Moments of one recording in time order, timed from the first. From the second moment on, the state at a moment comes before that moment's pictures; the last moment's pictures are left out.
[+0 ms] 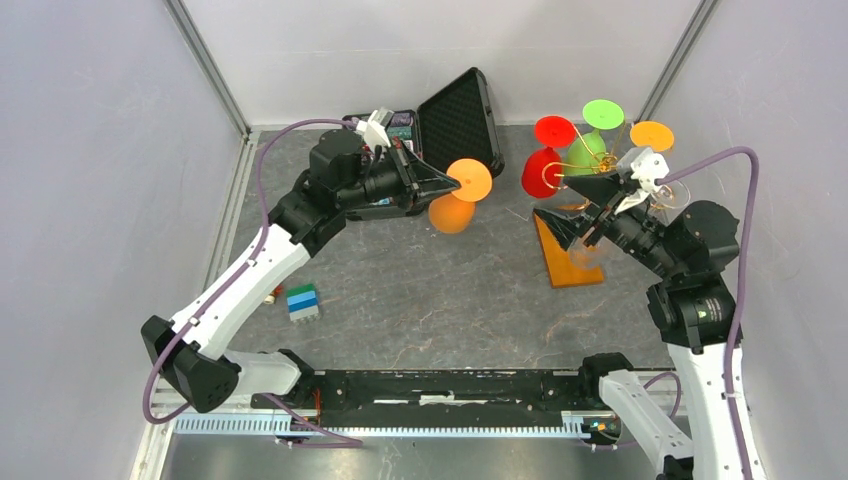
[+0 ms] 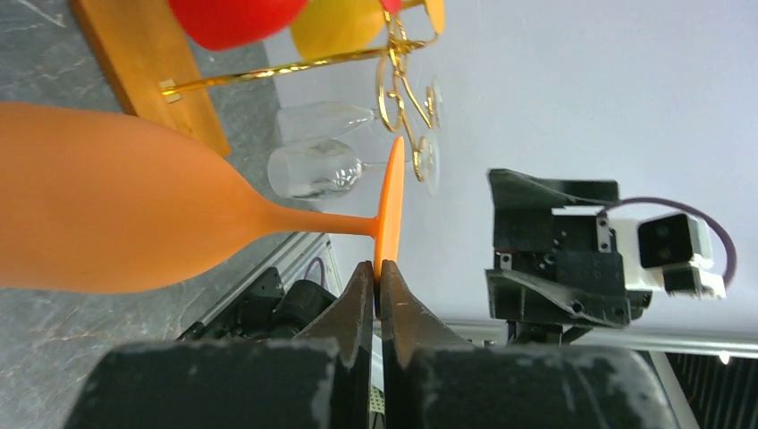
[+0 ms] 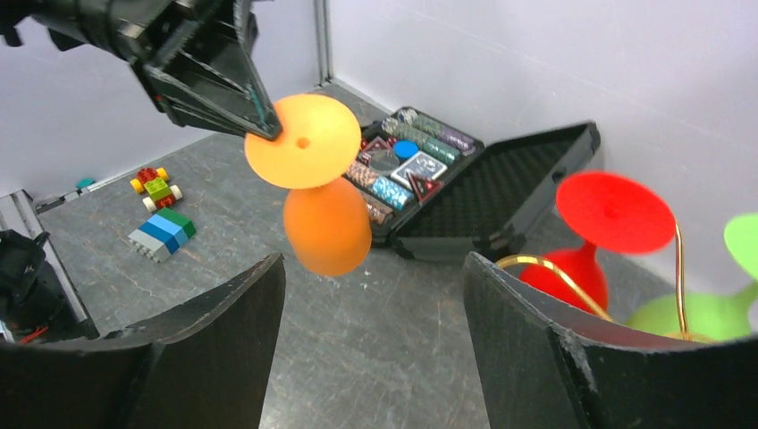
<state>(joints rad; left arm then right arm) -0.65 1.29 1.36 -0.23 0.45 -1.16 0.15 0.72 1.15 -0.38 -0.63 0.01</state>
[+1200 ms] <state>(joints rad) -0.46 1.29 1.30 -0.30 0.70 -1.25 1.23 0.98 1.03 -0.07 0.27 -0.91</state>
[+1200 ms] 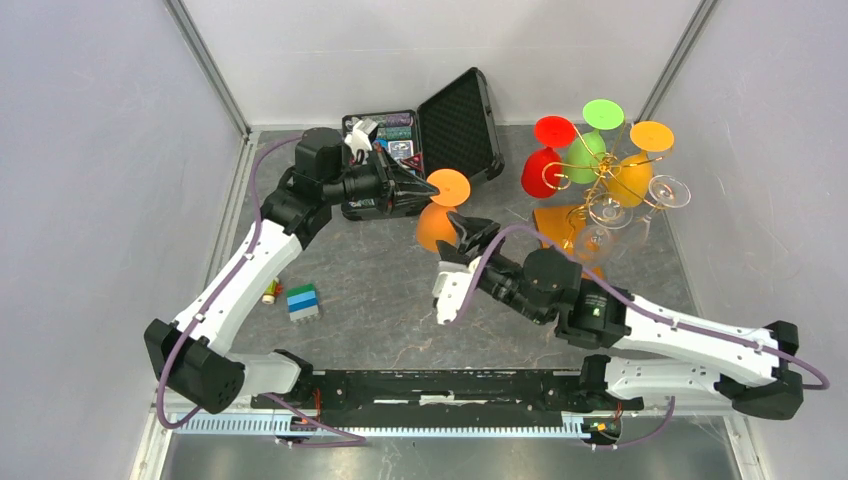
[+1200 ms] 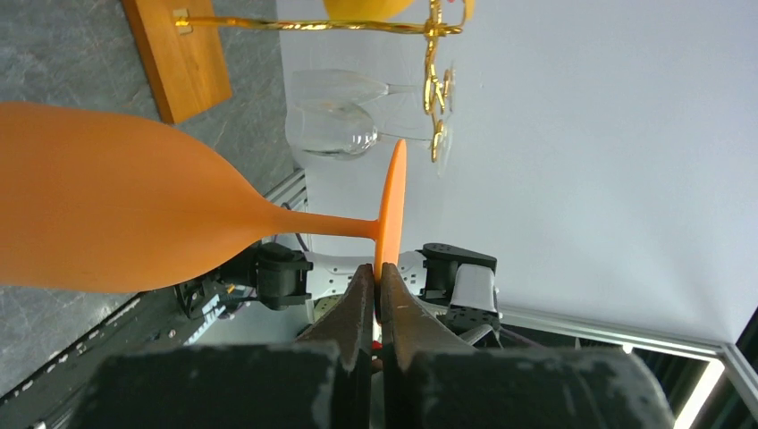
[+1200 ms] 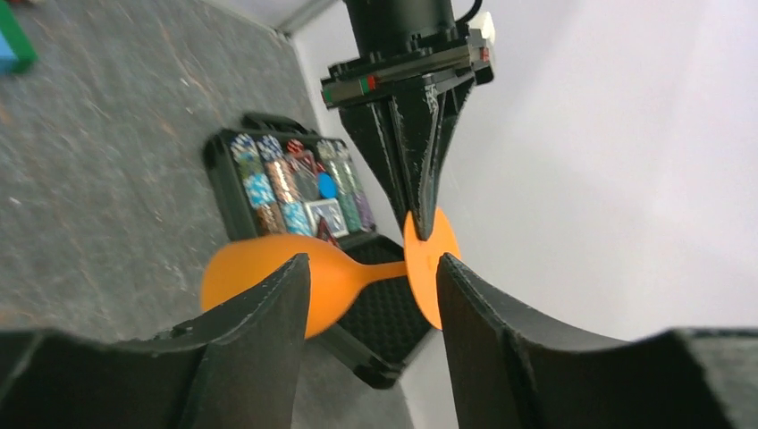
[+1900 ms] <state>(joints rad) -0.45 1.20 1.21 -0.30 0.71 -1.30 1.30 1.04 0.87 0.25 0.58 -1.31</state>
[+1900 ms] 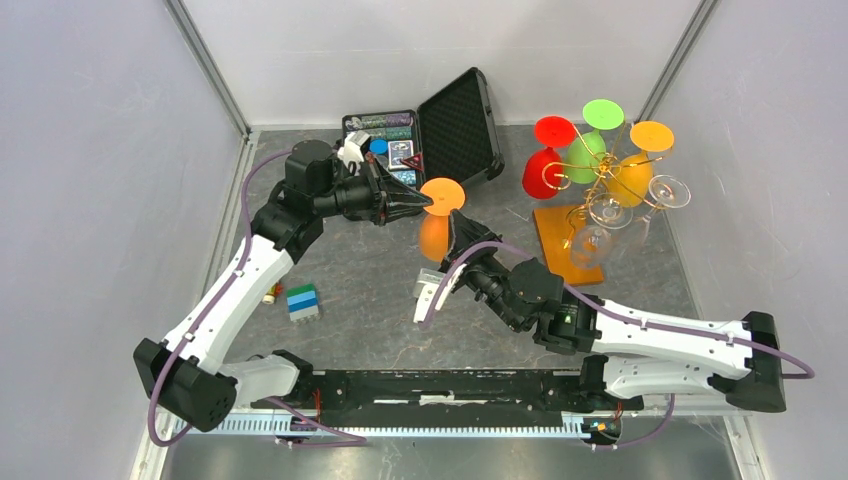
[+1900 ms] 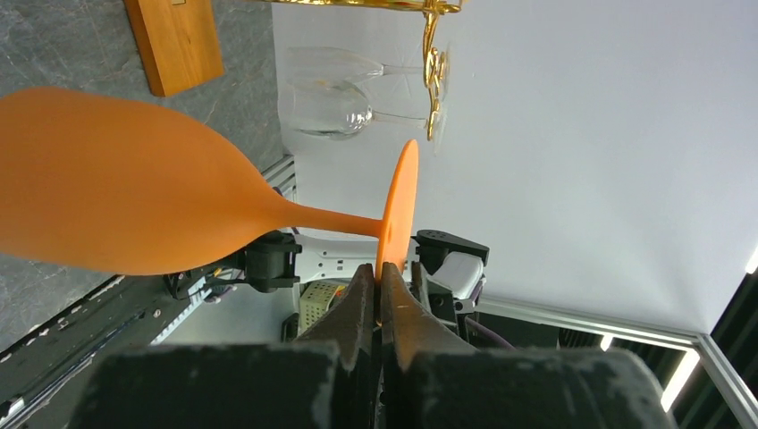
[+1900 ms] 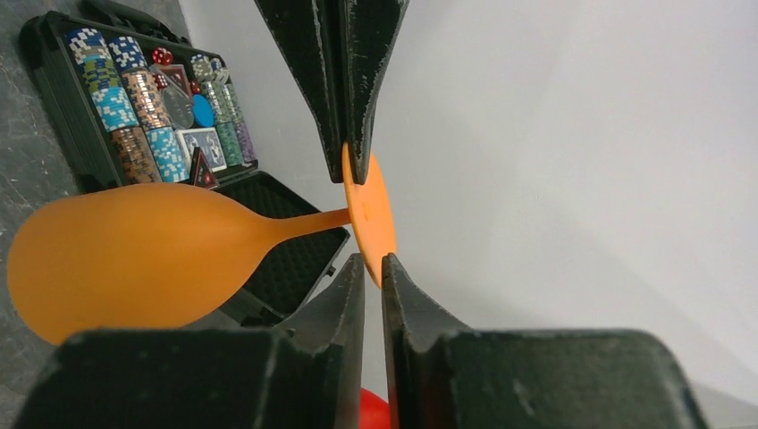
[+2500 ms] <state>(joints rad) -0.45 1.19 1.20 -0.25 0.71 -1.33 1.30 1.00 0.84 0.40 0.53 -1.21</state>
